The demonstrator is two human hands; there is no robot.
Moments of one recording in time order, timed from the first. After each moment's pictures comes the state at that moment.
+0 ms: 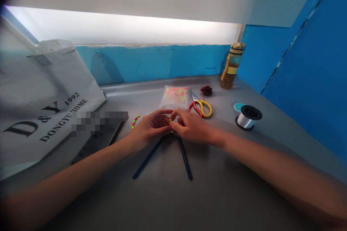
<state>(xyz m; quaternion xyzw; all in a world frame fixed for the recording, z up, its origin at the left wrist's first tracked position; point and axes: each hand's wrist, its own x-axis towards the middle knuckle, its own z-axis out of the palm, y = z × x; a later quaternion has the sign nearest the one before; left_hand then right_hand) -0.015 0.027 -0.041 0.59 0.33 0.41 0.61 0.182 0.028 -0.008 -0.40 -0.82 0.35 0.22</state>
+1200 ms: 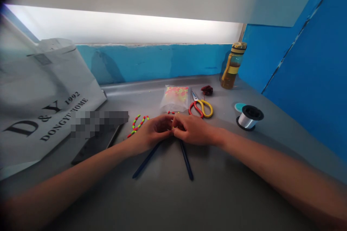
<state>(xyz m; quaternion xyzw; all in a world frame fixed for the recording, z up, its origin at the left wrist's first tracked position) -0.015 0.027 -0.049 0.67 0.30 0.35 0.58 0.187 0.032 -0.014 -0.37 -0.86 0.29 0.17</state>
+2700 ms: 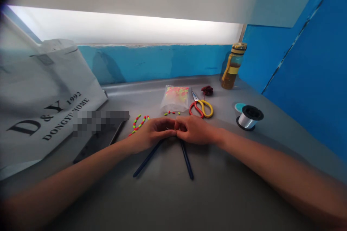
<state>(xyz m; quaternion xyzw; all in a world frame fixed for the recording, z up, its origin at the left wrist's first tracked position) -0.020 0.028 -0.044 0.66 0.33 0.30 0.60 0.189 0.034 -0.021 -0.37 -0.86 0.31 0.17</state>
